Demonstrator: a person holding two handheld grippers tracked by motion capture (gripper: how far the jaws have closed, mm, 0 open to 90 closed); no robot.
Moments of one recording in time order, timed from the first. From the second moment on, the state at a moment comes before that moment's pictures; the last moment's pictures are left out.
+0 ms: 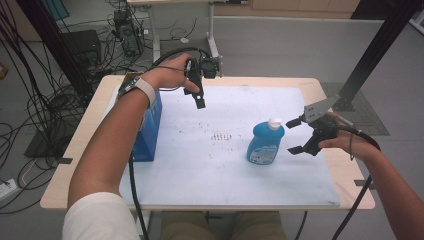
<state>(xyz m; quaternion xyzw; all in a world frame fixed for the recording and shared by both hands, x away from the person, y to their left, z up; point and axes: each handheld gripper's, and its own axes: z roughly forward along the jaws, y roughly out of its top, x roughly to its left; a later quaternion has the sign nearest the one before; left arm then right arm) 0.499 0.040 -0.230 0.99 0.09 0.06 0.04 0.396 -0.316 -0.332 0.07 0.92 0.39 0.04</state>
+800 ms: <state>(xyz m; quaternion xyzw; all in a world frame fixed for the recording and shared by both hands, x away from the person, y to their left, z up) 0.498 0.038 -0.231 0.99 0.09 0.06 0.04 0.394 -0.321 -0.338 0.08 0.90 0.43 0.05</state>
